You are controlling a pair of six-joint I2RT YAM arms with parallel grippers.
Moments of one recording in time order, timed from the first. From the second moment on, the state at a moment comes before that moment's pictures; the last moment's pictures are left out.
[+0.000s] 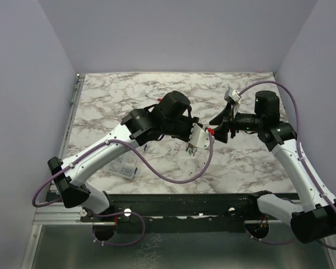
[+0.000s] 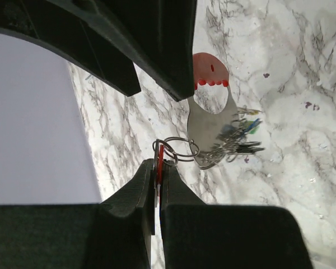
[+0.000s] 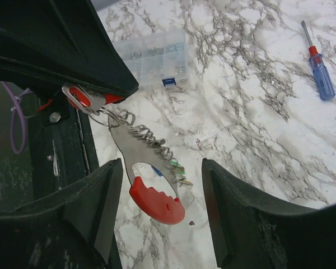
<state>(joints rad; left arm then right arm) -0.98 1.47 1.63 -0.82 0.23 1.08 0.24 1.09 1.07 -0.50 -0.98 -0.26</state>
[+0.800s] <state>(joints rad) -0.99 1.67 1.87 -0.94 0.12 0.34 0.24 0.98 1.01 -0.45 -0.98 -0.18</state>
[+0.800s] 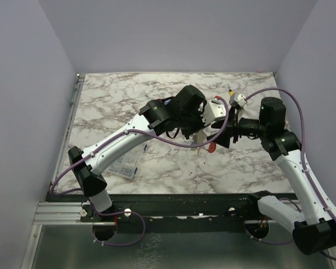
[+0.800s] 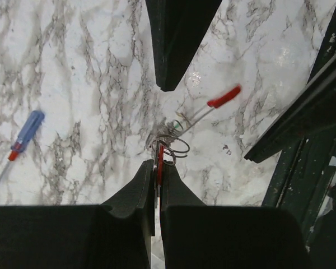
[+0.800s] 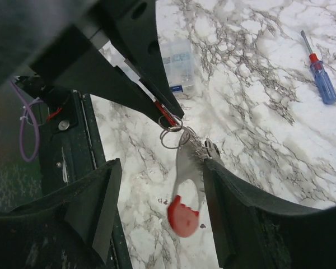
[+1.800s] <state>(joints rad) -0.98 1.70 1.87 -0.96 0.22 0.06 0.24 0.86 0.78 -0.18 -0.98 -0.32</state>
